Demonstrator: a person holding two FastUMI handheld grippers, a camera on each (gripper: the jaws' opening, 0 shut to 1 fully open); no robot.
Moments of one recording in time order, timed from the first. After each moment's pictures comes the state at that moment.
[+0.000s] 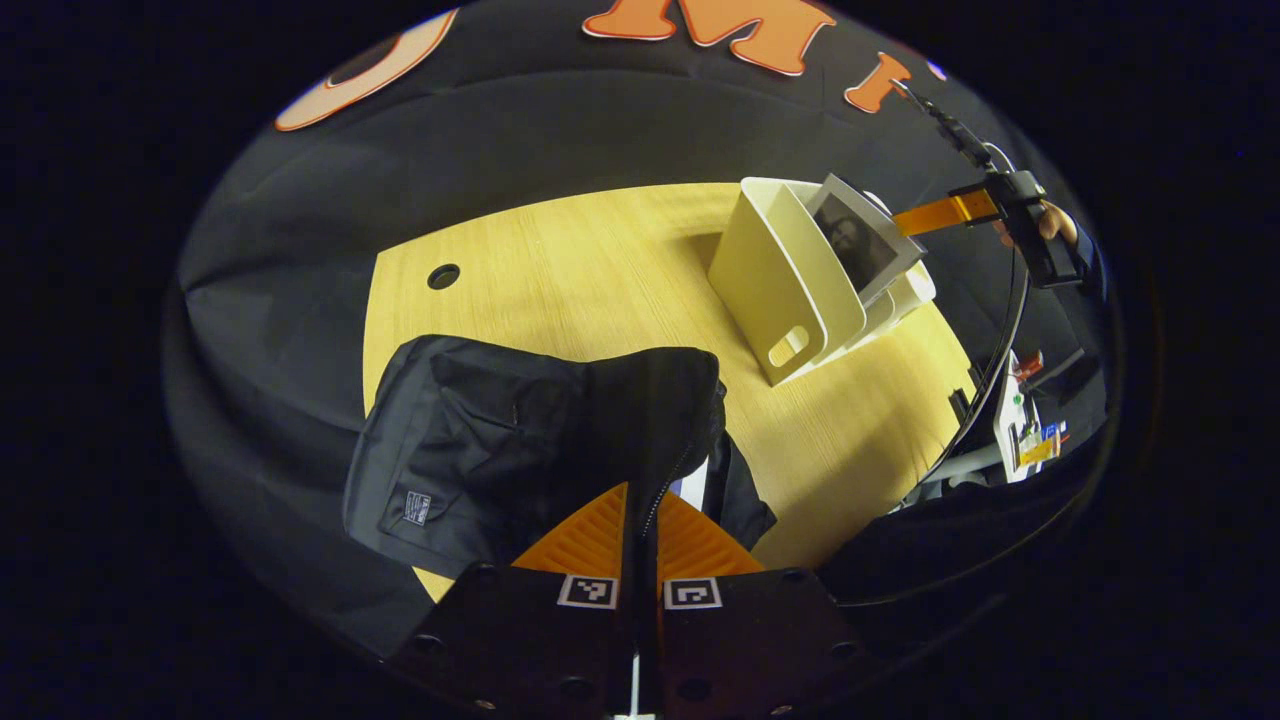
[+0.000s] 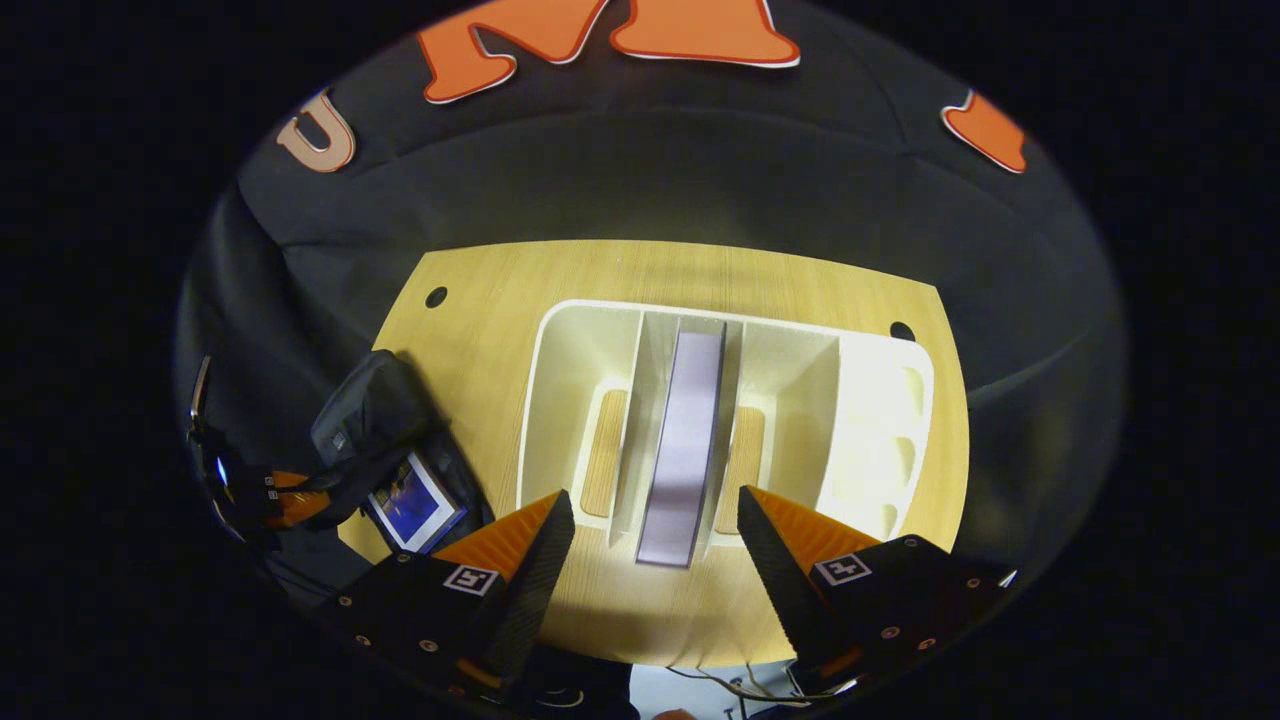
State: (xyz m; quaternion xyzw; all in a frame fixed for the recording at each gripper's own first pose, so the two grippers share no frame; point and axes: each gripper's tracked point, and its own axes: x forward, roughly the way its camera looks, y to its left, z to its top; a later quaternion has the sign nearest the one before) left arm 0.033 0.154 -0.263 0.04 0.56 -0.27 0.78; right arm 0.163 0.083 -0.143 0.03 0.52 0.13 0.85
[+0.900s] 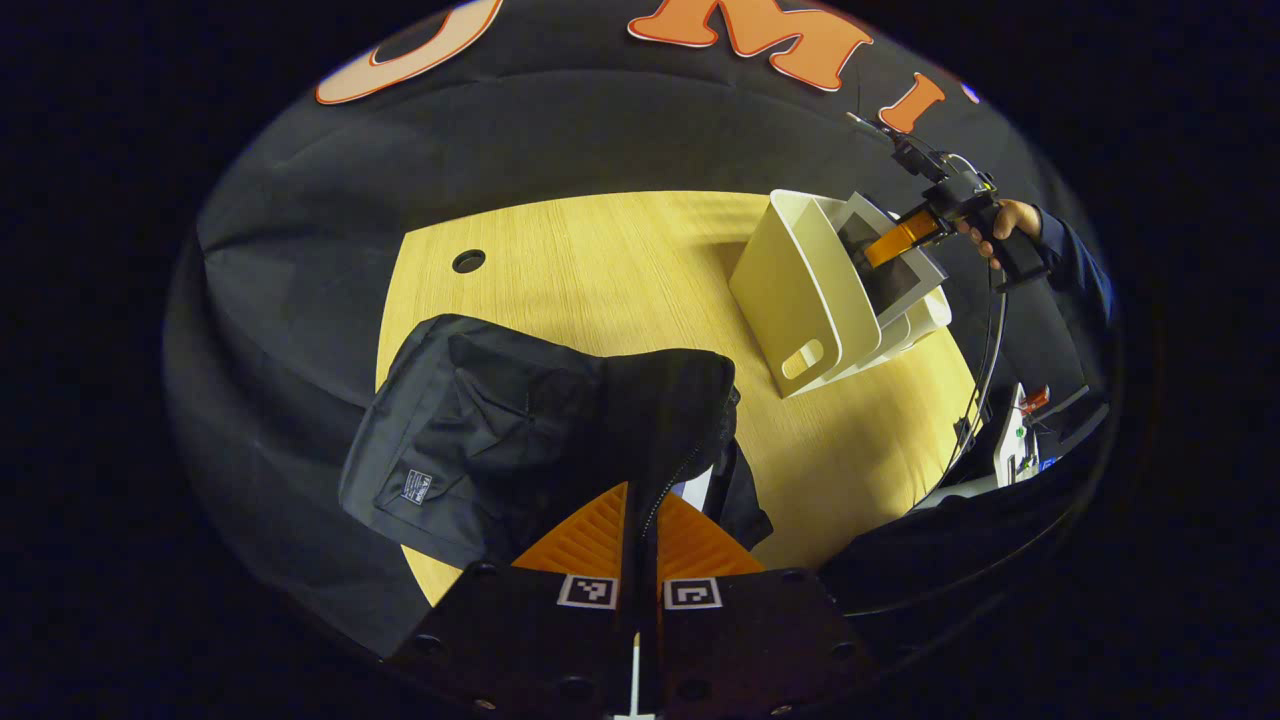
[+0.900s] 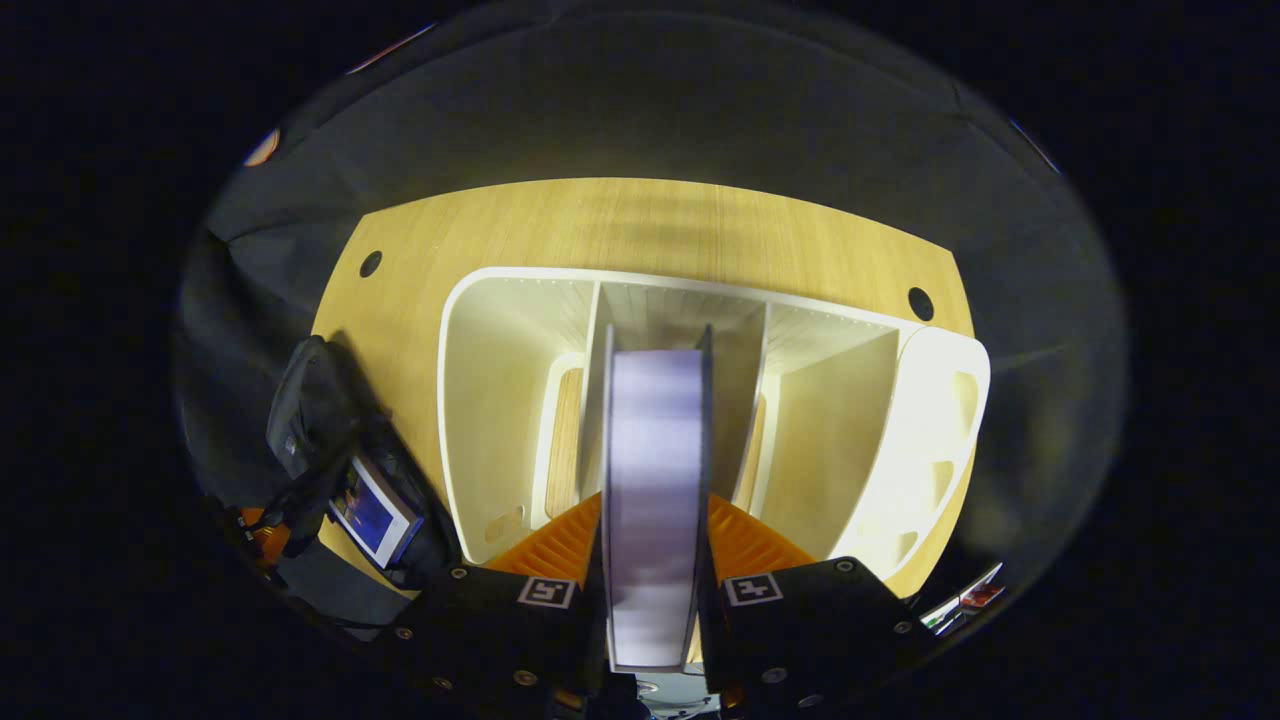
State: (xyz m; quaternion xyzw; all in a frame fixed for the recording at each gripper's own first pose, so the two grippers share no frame) left arm 0.030 0.157 -0.259 0.02 0.56 -0.25 0.79; right arm 0.189 0.082 -0.208 0.01 0.60 0.07 0.80
